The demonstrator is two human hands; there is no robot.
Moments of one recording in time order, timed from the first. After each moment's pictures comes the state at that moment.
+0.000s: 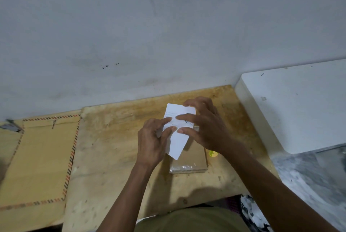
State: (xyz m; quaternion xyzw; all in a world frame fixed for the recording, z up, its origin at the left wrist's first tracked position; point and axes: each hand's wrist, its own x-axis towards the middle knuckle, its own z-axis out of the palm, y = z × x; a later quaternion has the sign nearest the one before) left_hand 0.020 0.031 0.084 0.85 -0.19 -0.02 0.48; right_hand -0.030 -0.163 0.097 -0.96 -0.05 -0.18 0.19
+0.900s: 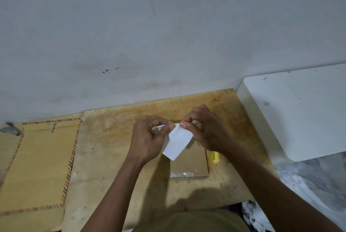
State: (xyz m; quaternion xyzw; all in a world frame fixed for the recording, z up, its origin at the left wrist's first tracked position) left_hand 0.046 0.030 0.120 0.84 -0.21 -0.07 0.50; right_hand -0.014 -0.162 0.103 -0.91 -0.03 -0.16 0.38
